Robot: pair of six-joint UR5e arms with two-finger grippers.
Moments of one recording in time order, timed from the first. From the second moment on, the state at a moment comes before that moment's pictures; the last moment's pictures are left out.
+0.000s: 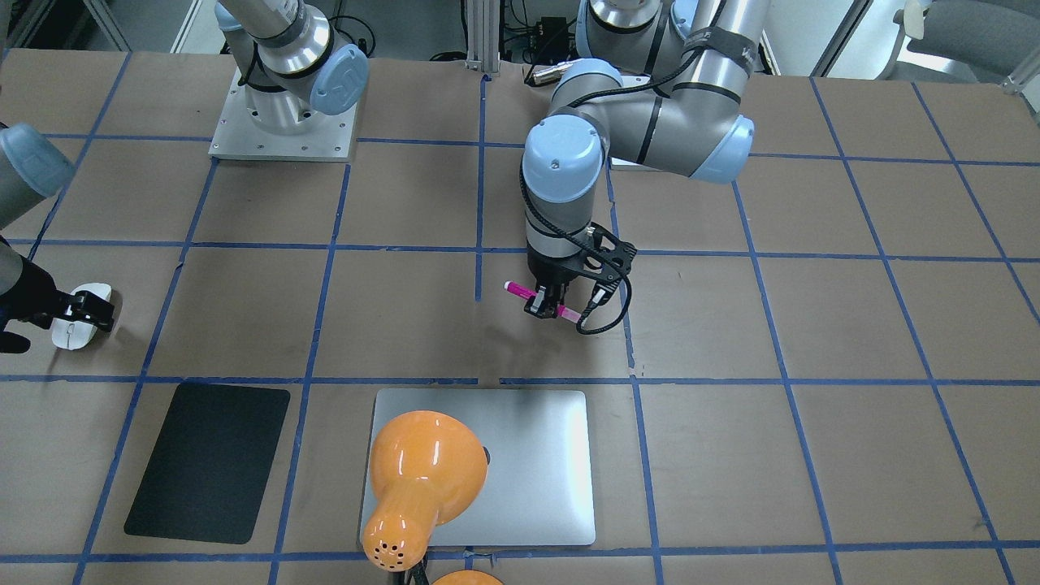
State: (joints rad) left arm -1.90 -1.86 -1.93 -0.95 1.64 -1.45; right arm 0.91 -1.20 1.99 -2.30 -1.64 -0.63
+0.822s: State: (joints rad) left arm -1.99 -1.99 -1.90 -0.86 1.56 -1.80; right arm 0.91 -1.20 1.99 -2.26 -1.65 -0.62
